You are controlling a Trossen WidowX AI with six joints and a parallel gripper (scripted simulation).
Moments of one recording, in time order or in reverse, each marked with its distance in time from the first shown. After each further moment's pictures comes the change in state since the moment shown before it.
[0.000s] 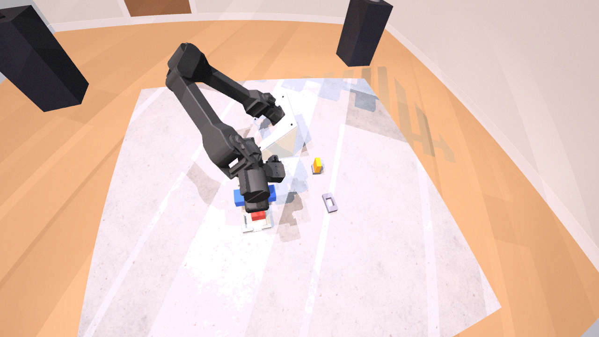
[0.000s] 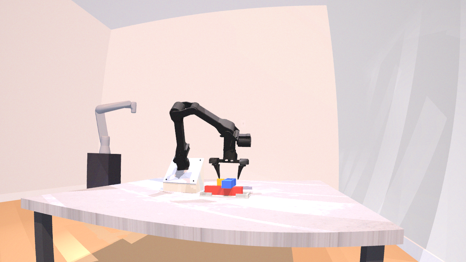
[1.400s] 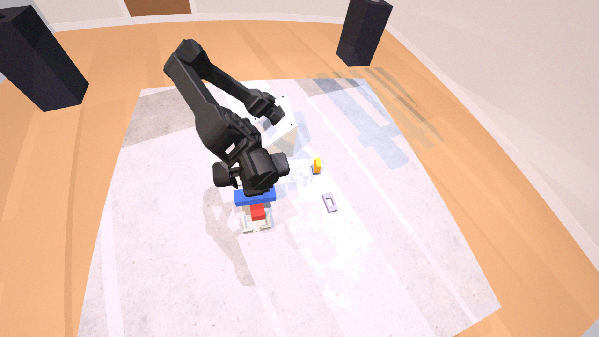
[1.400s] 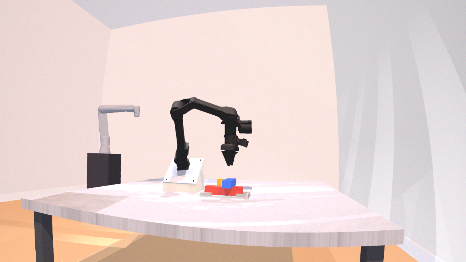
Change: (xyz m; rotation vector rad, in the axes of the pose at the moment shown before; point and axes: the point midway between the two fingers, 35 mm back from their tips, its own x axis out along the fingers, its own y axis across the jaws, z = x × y) arm -0.064 -0.006 0.000 1.530 -0.009 -0.022
